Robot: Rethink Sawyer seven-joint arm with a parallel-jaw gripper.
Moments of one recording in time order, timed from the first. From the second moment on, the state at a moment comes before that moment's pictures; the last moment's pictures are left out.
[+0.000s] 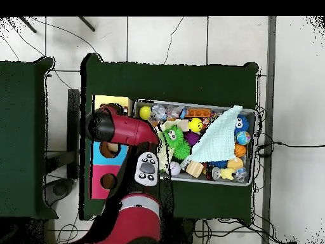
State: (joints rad) arm 0.12 -0.38 -0.11 1.44 0.36 0.25 1.58
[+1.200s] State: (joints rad) arm 0.17 -0.47 -0.17 1.44 0.36 0.55 1.58
